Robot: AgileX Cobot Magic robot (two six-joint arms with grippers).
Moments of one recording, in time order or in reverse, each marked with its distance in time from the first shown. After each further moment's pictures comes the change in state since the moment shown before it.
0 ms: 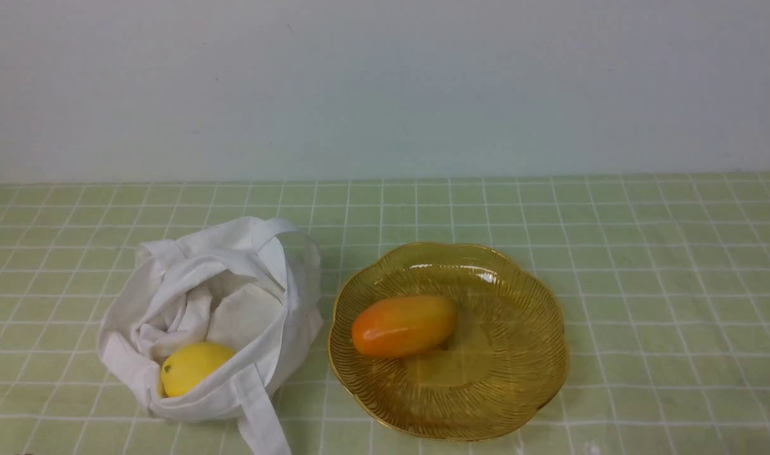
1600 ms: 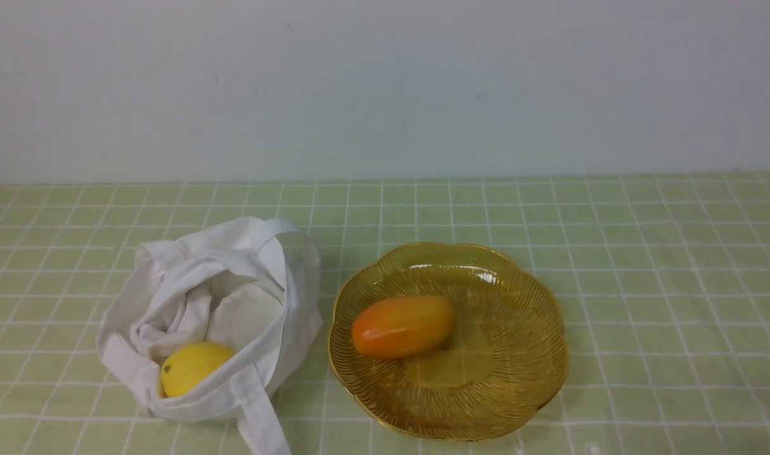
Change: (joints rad) right arm 0.000 0.000 0.000 0.000 0.000 0.000; left arm 0.000 0.164 -0.427 -0.282 -0.125 -0.131
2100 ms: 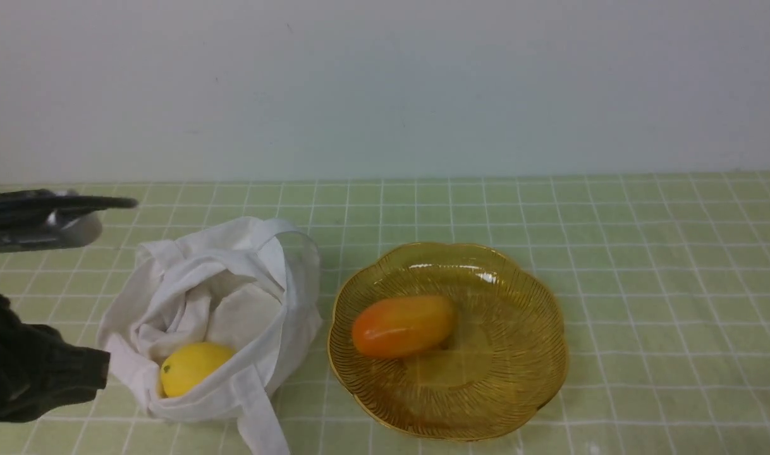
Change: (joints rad) right arm 0.000 0.000 0.000 0.000 0.000 0.000; left arm 0.000 0.843 -0.436 0.037 0.807 0.284
